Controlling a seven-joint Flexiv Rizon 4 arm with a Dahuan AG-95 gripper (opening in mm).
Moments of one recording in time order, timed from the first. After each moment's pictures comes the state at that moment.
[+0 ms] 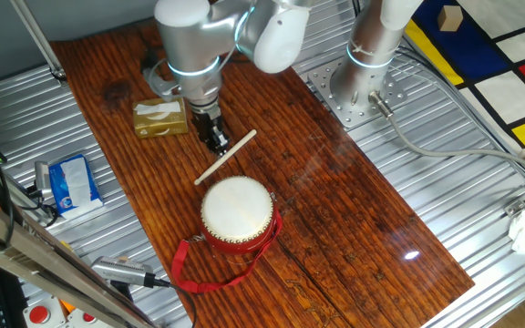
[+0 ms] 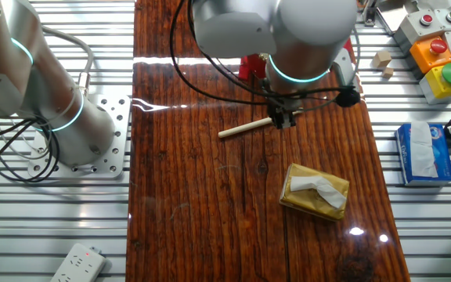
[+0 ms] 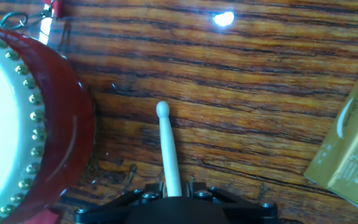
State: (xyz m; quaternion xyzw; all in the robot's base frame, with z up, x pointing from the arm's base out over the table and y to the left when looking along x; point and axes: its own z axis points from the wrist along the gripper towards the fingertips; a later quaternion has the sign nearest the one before) arm 0.478 0.032 0.045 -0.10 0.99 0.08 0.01
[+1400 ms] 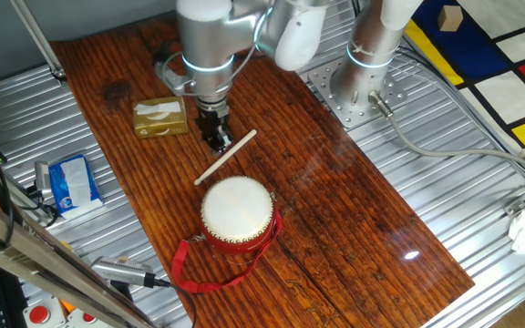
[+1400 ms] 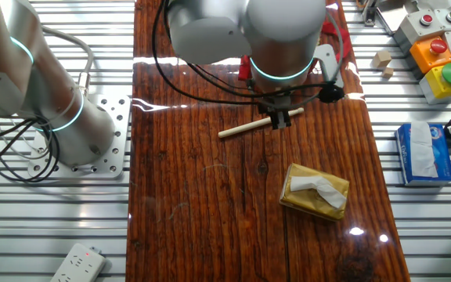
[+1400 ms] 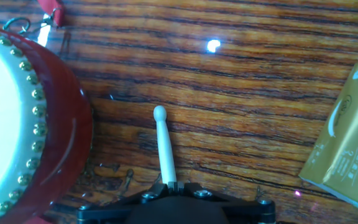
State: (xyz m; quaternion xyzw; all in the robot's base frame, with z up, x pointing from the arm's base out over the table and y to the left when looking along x) arm 0.477 0.032 0.046 -0.08 0.99 0.06 0.06
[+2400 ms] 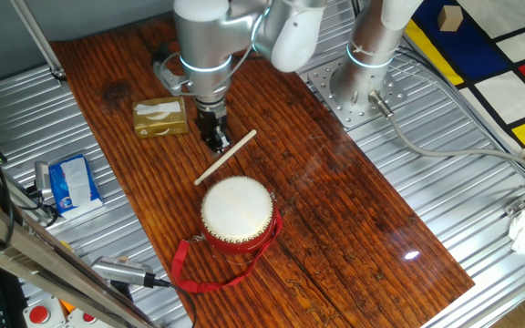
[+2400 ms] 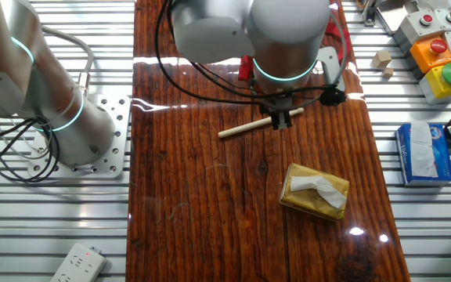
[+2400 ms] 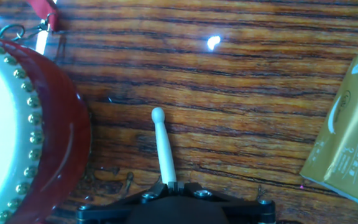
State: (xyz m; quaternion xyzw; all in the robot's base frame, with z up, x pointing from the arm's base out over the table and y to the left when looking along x) arm 0.479 0.031 0.045 -0.08 0.99 0.07 0.05
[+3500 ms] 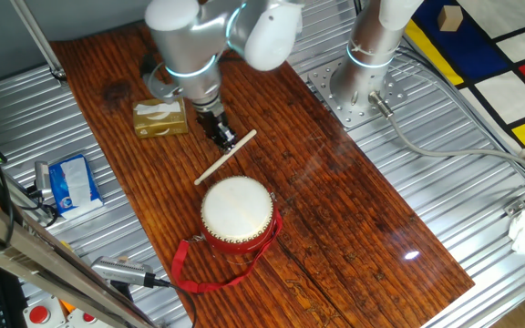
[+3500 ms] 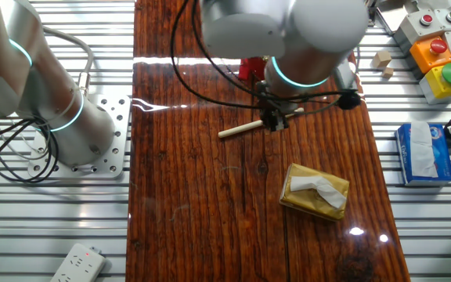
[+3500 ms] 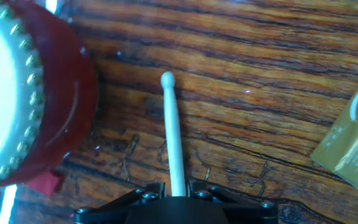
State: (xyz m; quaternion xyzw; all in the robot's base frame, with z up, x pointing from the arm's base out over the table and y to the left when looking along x) arm 0.447 0.028 0.042 -0.15 0.99 0.08 -0.03
